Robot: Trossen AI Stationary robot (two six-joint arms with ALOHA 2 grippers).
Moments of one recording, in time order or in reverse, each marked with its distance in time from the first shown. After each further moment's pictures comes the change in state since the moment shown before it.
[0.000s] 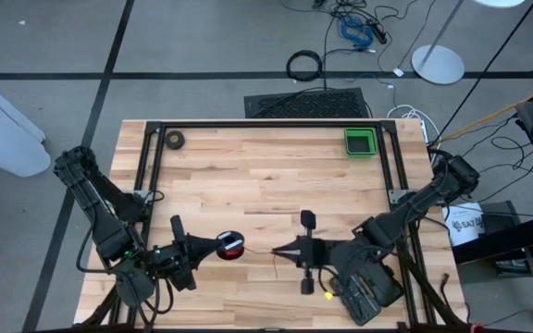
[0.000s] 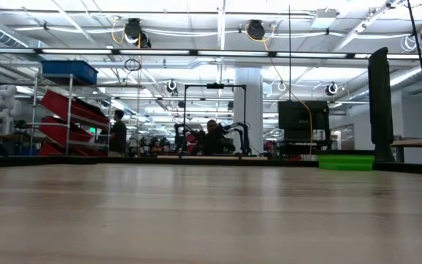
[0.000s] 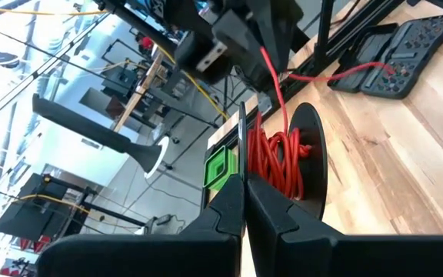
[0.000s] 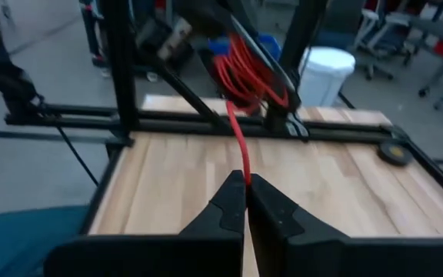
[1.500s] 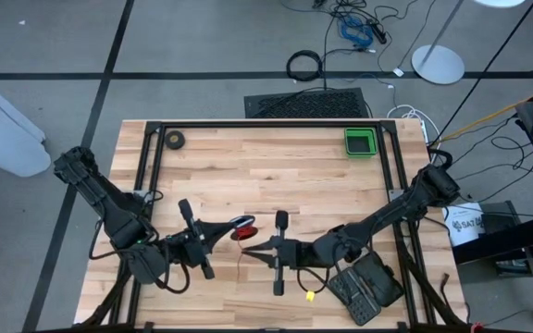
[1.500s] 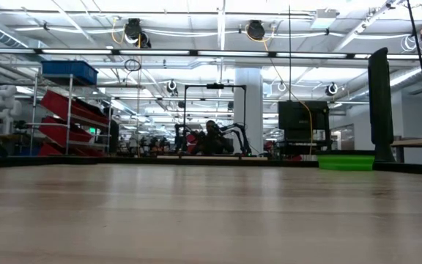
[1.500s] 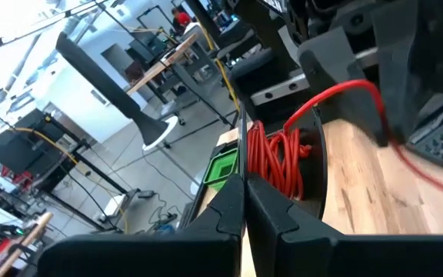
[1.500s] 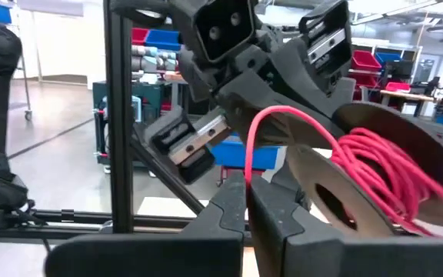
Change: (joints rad) left arm 0.132 0.000 0.000 0.207 0.003 -0.088; right arm -0.077 0.207 0.000 0.665 -0.083 -0.253
